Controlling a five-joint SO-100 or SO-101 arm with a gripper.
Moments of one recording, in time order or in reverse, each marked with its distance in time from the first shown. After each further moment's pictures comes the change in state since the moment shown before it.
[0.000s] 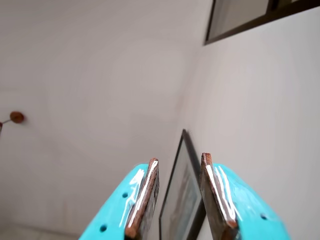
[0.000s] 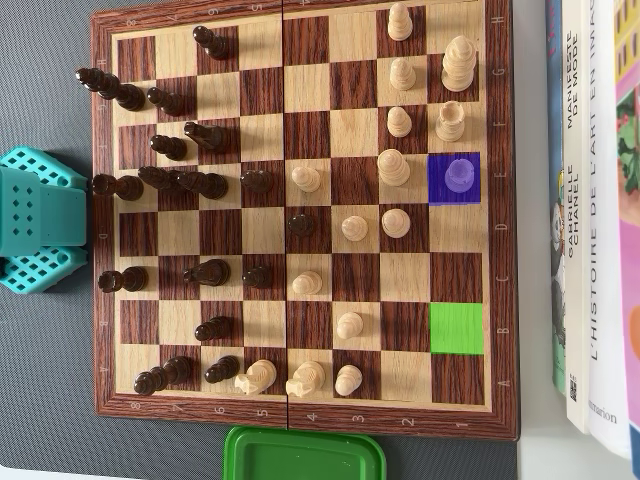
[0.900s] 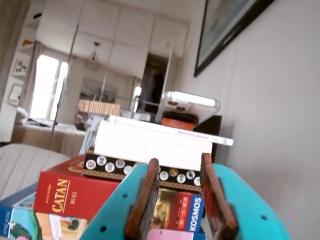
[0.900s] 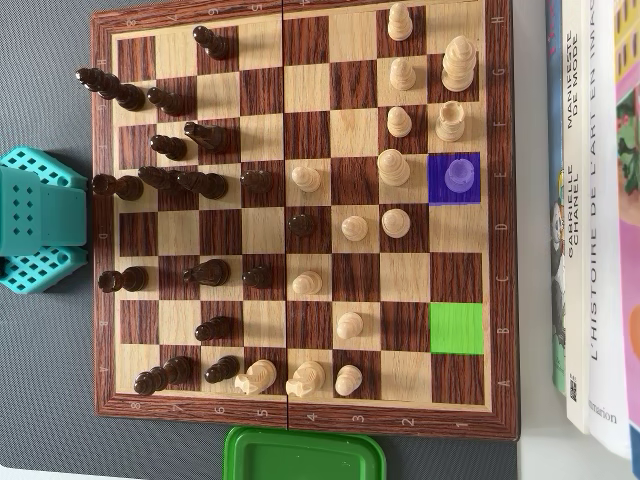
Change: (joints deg) arm -0.2 -0.4 -29.3 97.7 0.0
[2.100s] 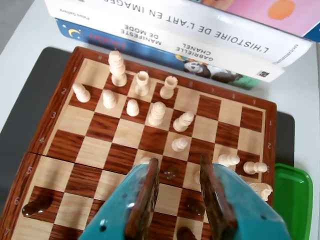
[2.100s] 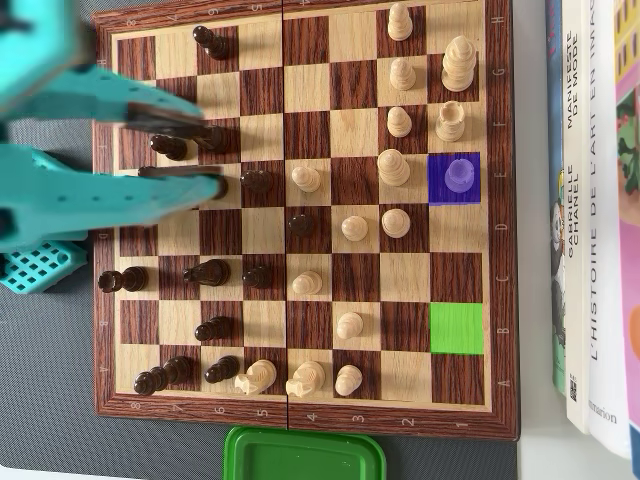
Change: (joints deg) arm -4.8 -52.5 -35.2 57.5 0.0
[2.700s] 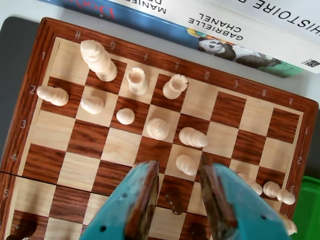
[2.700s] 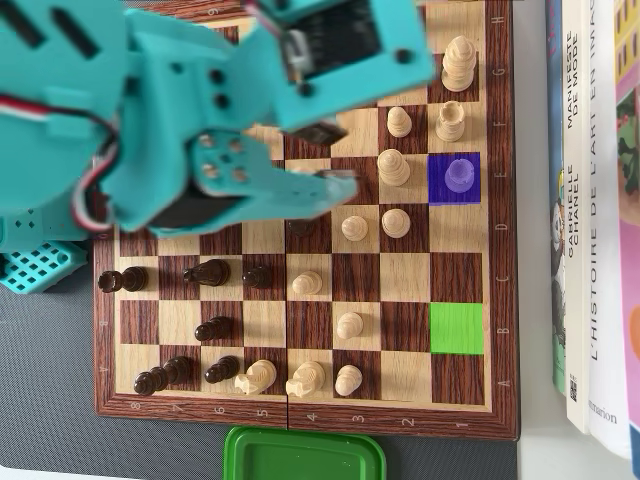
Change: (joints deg) arm 0.0 -36.2 -22.1 0.0 0.0
